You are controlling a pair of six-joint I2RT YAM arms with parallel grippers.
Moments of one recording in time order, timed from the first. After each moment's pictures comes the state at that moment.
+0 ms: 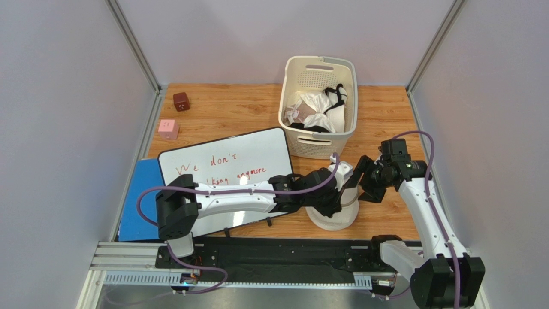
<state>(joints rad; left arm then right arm) -1.29 1.74 1.32 -0.20 -0.01 -0.54 0.04 1.03 0.87 -1.02 -0.31 0.59</state>
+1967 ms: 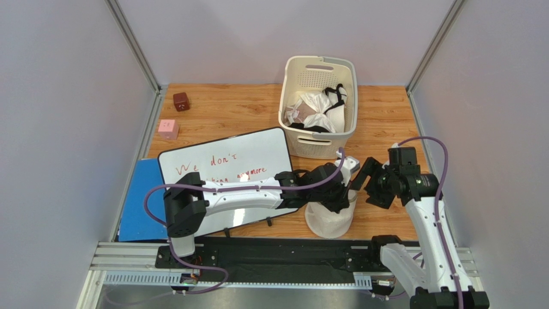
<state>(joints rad) -1.28 1.81 1.41 -0.18 0.02 -0.55 0.05 0.88 0.88 -1.07 -0.24 0.60</state>
